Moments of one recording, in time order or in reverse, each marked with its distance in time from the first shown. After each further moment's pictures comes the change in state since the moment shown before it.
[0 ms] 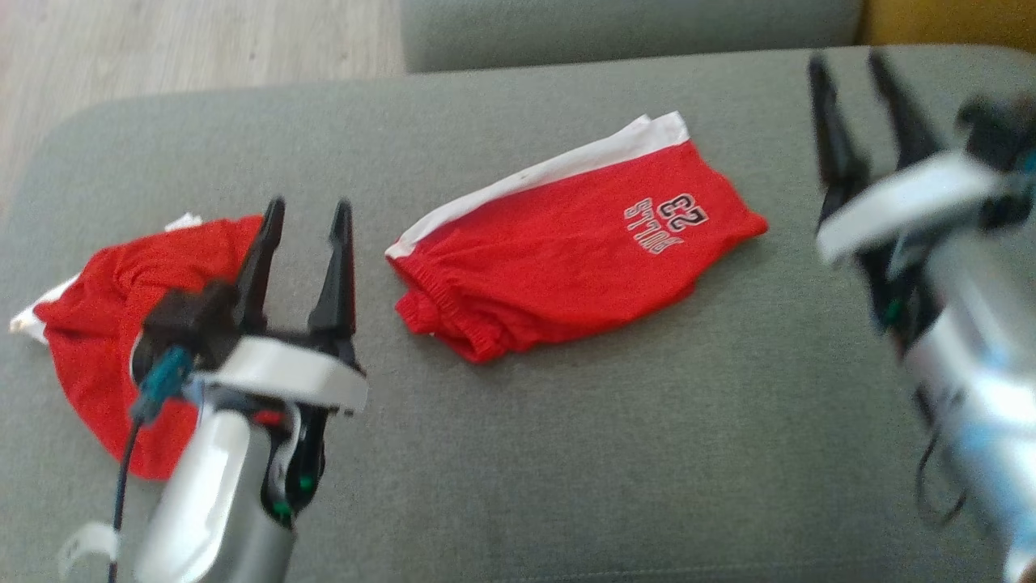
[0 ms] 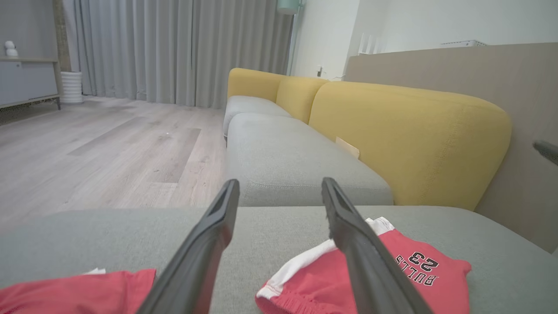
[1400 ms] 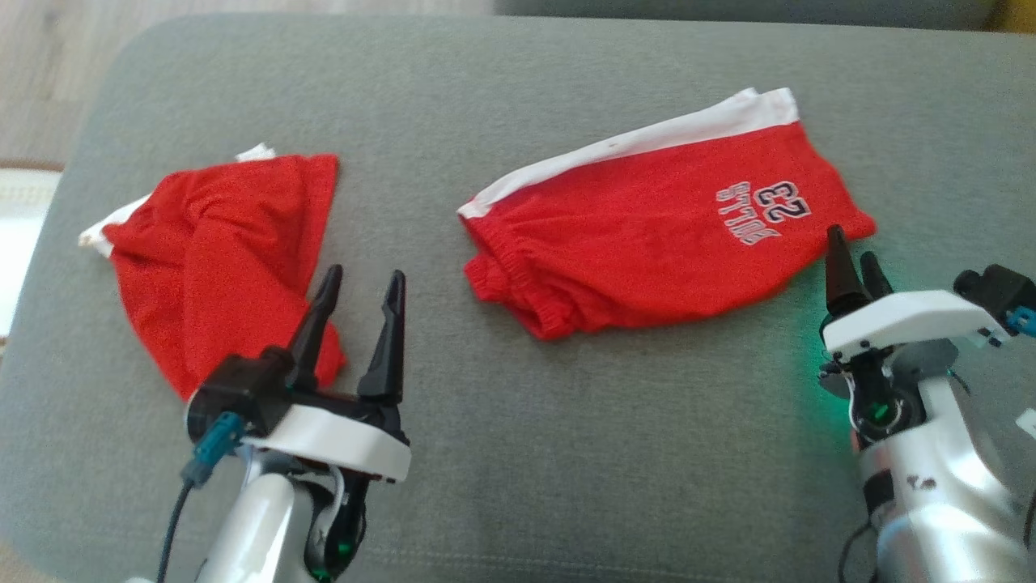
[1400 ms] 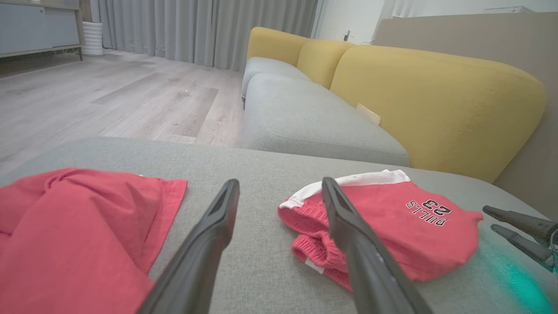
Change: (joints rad) left arm 0.157 -0.096 0.028 -0.053 0.088 -0.089 0.000; right arm 0.291 0.290 -0.634 0.018 -0.053 0.000 0.279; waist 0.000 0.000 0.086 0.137
